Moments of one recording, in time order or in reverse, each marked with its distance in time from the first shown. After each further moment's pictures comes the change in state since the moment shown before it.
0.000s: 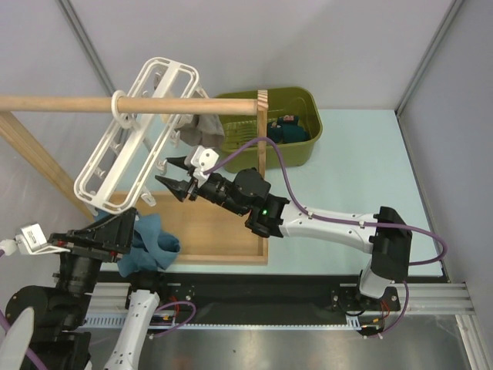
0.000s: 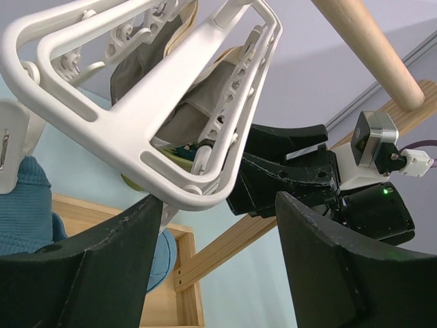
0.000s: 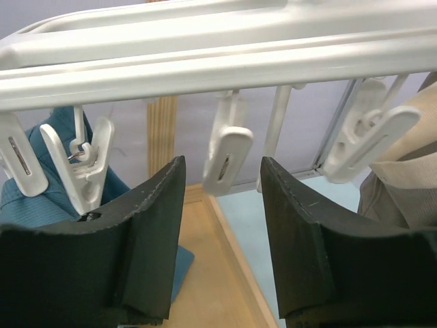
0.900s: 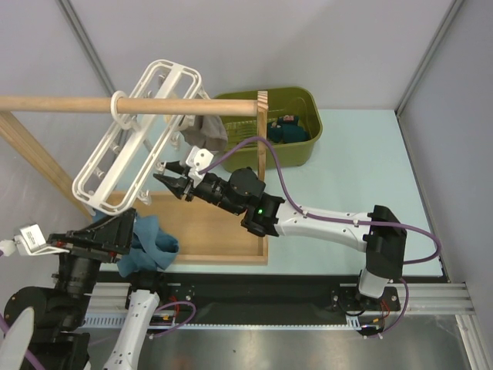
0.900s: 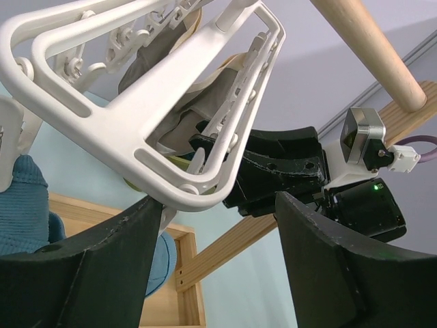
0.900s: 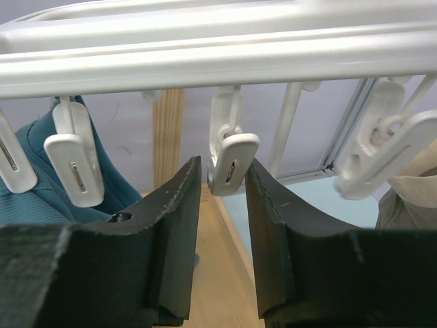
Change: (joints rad) left arm -0.009 0.000 0.005 -0.003 -0.006 0.007; right arm -0.003 0.037 0.029 -0.001 -0.022 0.013
